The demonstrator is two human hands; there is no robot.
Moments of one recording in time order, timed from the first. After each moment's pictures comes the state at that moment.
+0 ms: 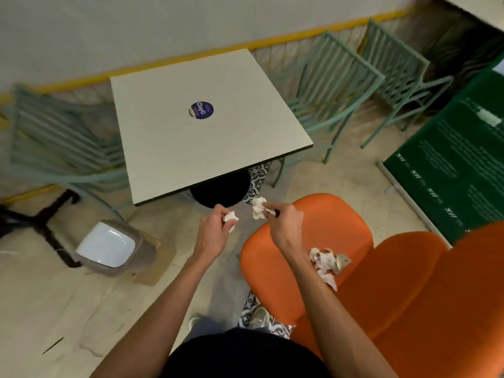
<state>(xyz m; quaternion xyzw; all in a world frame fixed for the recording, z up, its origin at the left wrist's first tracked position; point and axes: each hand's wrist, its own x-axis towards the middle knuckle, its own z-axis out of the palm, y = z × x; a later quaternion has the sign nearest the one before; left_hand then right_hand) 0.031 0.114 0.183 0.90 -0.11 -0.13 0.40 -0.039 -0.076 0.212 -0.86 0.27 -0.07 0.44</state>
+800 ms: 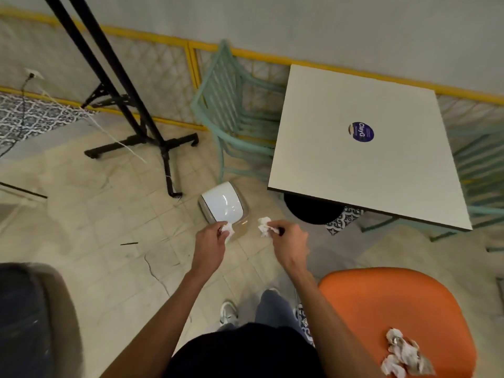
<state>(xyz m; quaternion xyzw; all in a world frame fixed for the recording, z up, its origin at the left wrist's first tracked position) 0.010 0.457 0.152 0.90 0.17 0.02 0.41 0.056 0.243 0.183 -0.91 0.06 0.09 0.41</state>
